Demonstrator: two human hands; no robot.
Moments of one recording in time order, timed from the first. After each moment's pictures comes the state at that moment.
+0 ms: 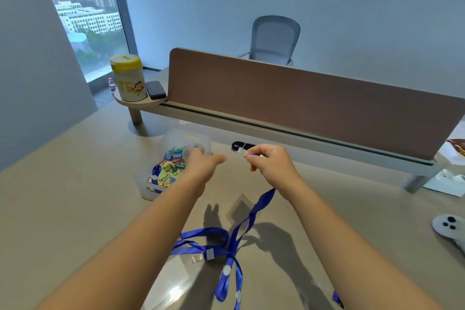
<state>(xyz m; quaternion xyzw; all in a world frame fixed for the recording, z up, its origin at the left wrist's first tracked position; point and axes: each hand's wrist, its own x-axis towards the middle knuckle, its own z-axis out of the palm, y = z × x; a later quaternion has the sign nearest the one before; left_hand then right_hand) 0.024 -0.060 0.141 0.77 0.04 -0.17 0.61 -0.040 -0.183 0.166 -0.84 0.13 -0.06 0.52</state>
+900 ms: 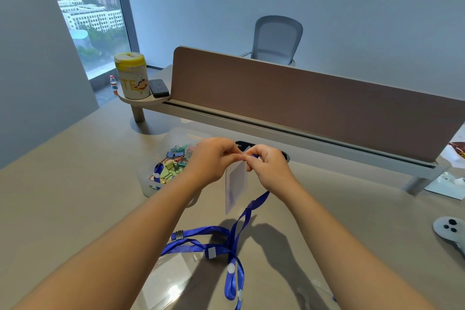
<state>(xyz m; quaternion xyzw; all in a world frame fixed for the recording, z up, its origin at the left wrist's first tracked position) 0.019 -0.055 0.160 0.87 -0.31 0.03 0.37 -0.036 -0.171 0.157 -0.88 0.10 -0.07 0.47</state>
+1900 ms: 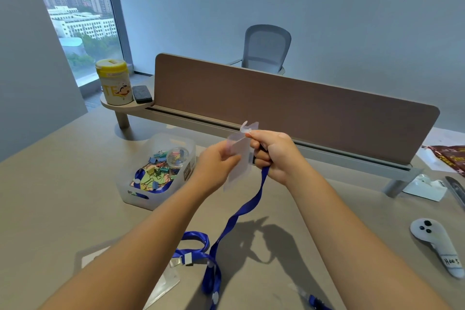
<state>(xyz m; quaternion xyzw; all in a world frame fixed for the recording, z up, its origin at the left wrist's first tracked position) -0.008 -0.107 0.156 0.79 -0.22 -0.08 0.57 -0.045 -0.222 0.197 -0.62 0.17 -0.04 0.77</state>
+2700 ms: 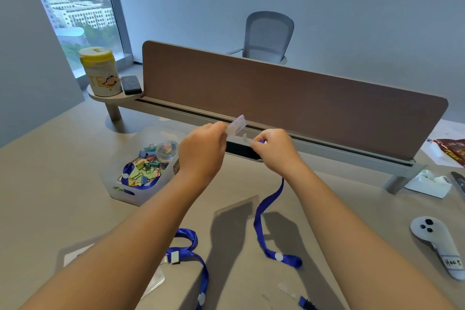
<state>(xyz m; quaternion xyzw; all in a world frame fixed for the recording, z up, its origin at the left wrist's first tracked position) 0.009 -0.131 0.150 0.90 -0.25 0.22 0.29 -0.030 -0.264 0.169 -0.92 0.15 -0.08 0.36</state>
